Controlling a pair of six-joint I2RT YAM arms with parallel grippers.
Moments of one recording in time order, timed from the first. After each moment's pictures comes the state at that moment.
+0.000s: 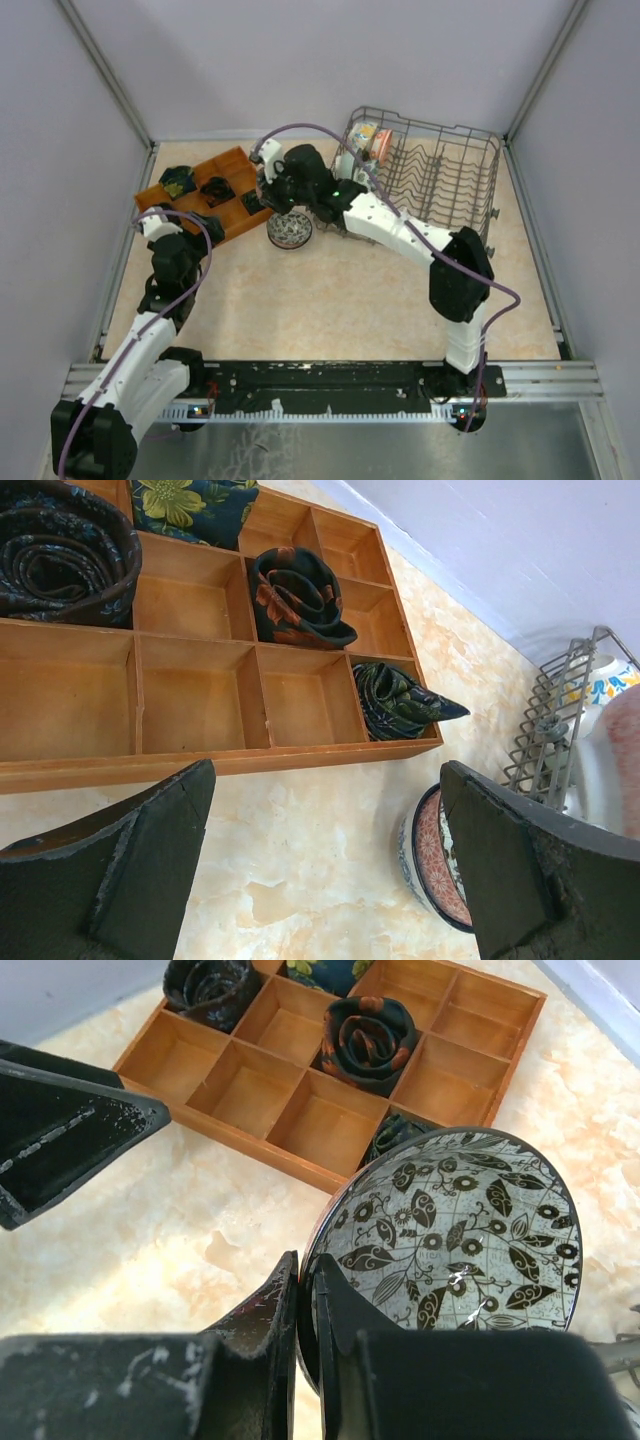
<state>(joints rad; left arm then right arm) -0.18 0.80 0.41 0.19 -0.36 -0.64 0.82 1.87 1.67 -0.20 -0.22 -0.04</state>
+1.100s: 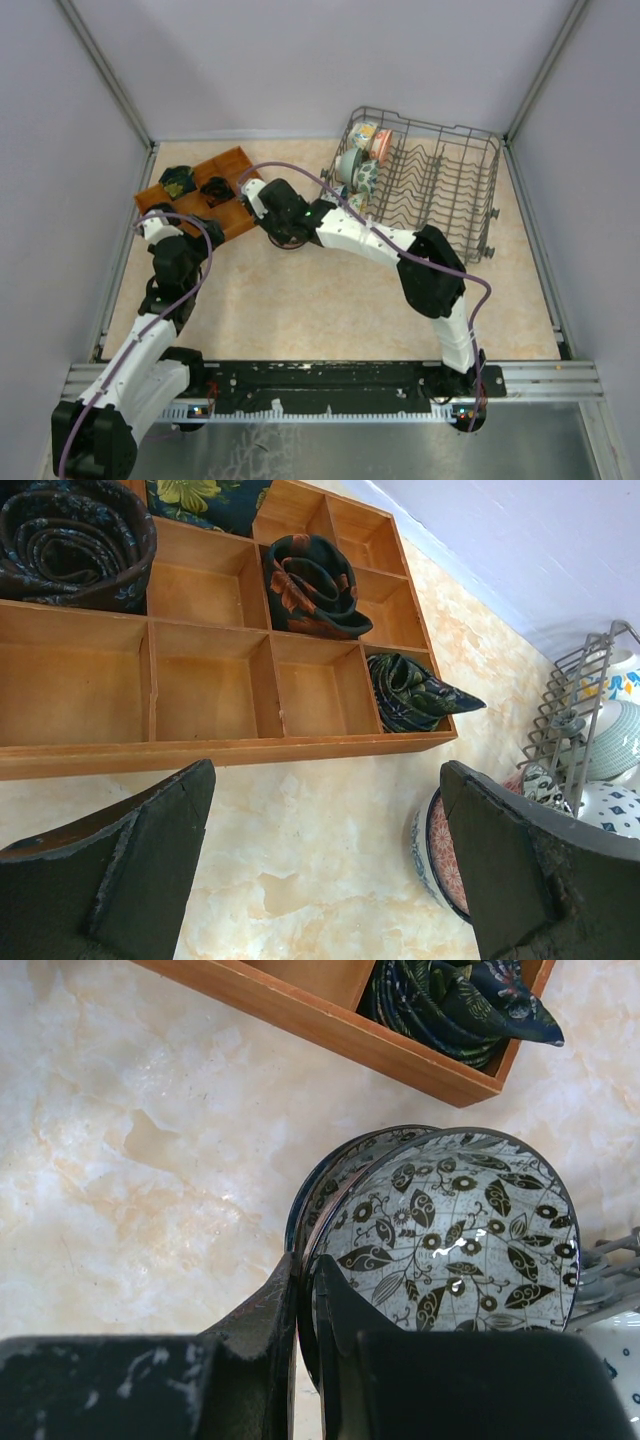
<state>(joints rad) -0.18 0.79 0.39 0.18 -0.37 -0.64 0.94 2.04 1.72 -0.41 0.07 -0.10</state>
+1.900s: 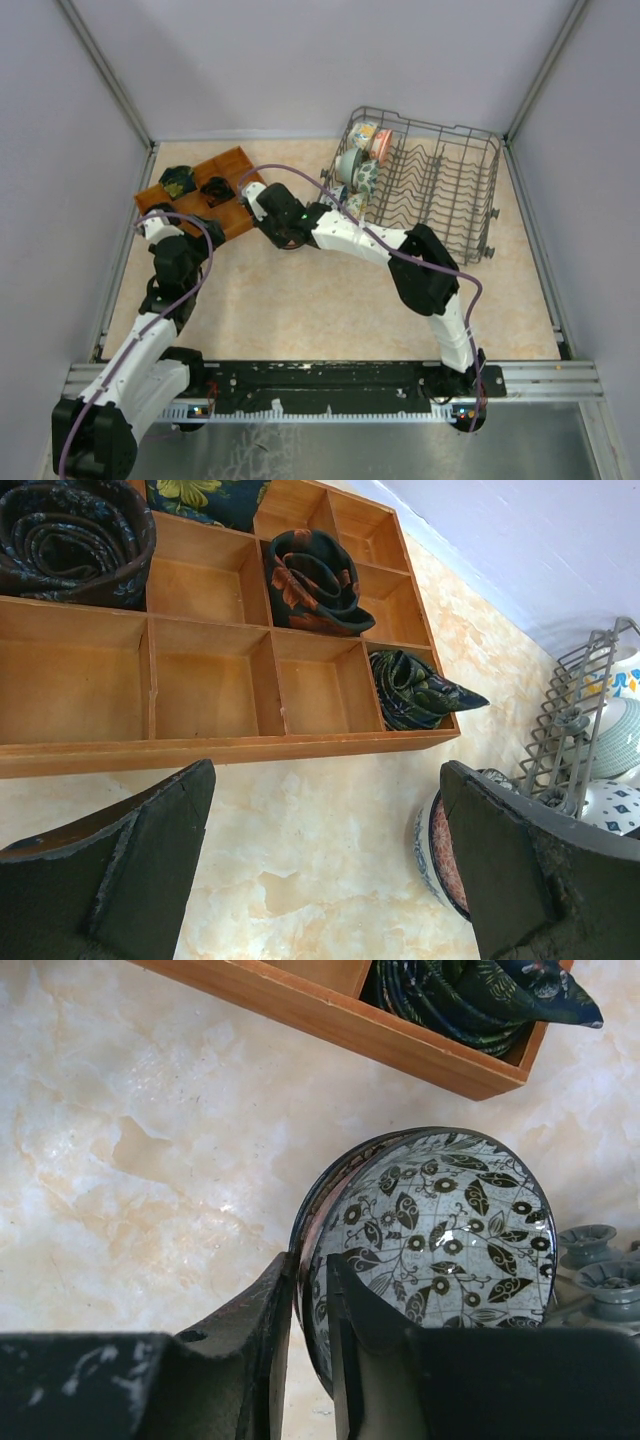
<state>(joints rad) -0.18 0.80 0.39 0.19 -0.37 -0.64 0.94 2.09 1.71 -0.38 0.07 -0.06</state>
